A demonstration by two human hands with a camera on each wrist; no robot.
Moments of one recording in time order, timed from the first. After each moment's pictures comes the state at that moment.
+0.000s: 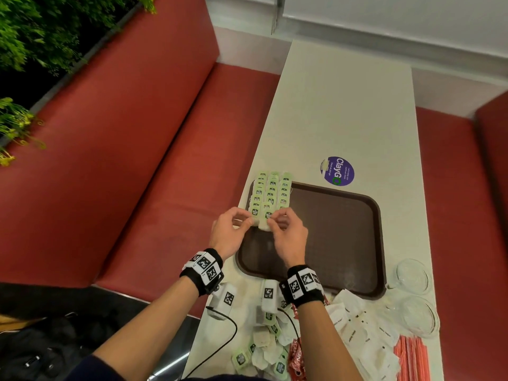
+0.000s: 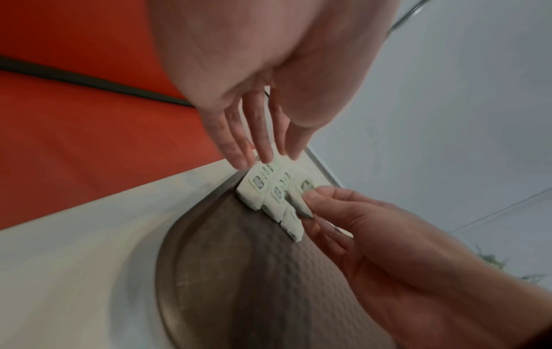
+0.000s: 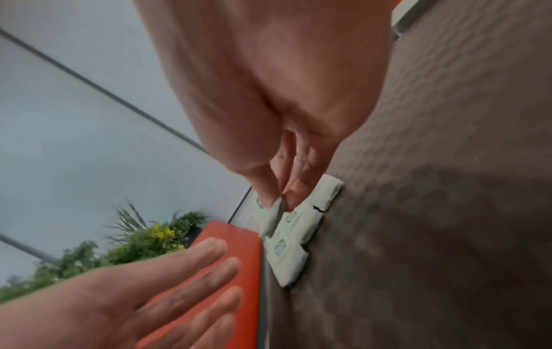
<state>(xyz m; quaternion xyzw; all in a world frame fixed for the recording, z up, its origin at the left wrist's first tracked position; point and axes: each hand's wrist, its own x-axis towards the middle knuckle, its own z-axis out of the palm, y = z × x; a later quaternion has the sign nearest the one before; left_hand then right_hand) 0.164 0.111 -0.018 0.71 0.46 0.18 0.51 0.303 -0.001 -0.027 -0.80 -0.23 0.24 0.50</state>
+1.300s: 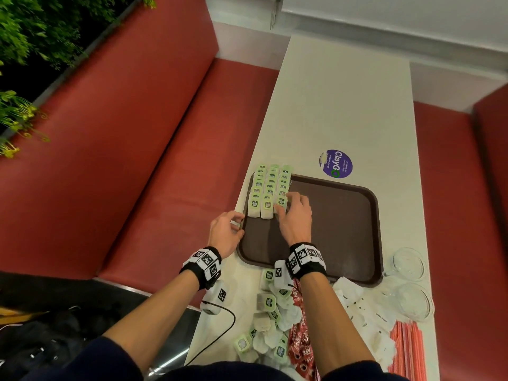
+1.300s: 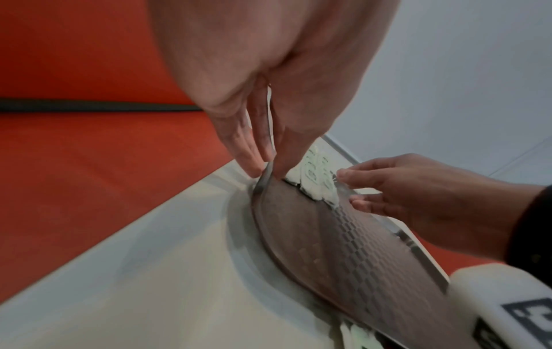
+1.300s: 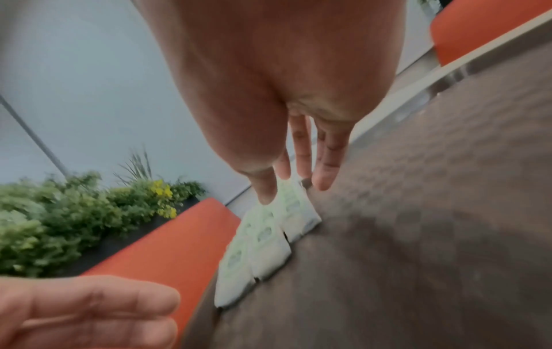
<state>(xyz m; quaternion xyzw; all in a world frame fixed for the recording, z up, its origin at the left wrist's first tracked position) 0.140 0.102 -0.033 0.77 0.46 0.08 0.44 0.332 0.005 -0.042 -0.88 -0.29 0.17 0.33</state>
